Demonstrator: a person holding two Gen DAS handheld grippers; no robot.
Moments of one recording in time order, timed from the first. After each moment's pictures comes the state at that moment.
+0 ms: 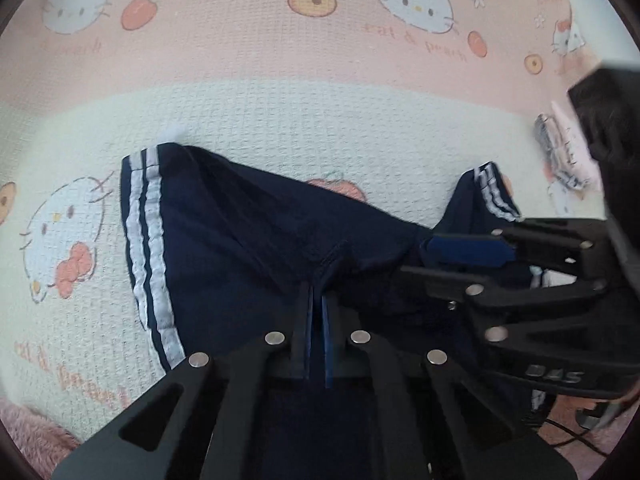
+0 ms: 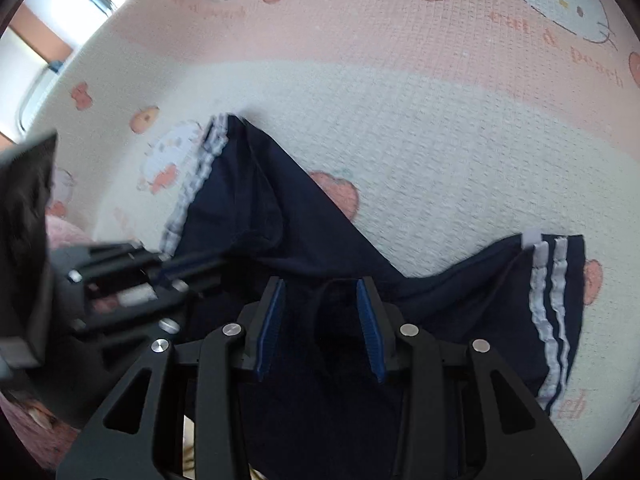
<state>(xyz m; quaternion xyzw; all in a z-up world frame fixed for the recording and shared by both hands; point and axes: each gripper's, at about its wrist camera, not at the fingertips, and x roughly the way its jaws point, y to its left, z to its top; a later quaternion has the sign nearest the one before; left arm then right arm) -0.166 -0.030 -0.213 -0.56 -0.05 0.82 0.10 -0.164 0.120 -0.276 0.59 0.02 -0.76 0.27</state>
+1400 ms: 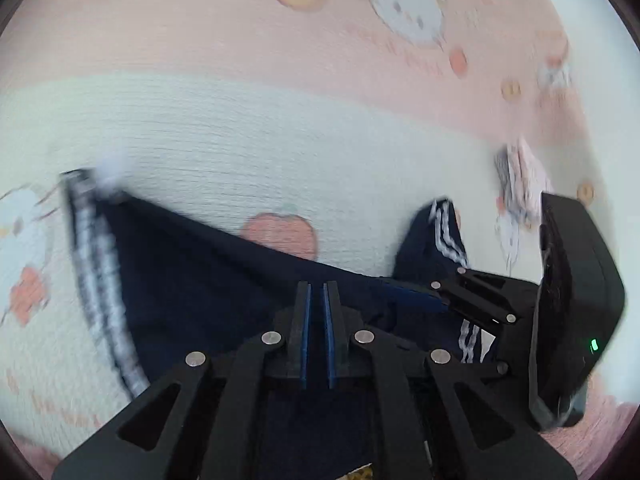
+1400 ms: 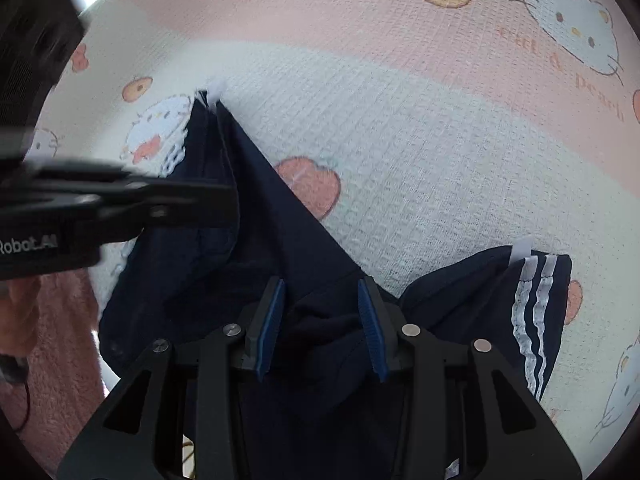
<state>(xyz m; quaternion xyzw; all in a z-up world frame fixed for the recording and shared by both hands) -0.219 -0.033 -0.220 -0.63 -0.10 0.75 0.17 -0.169 0.124 -0.271 0.58 0.07 -0.77 0.28</state>
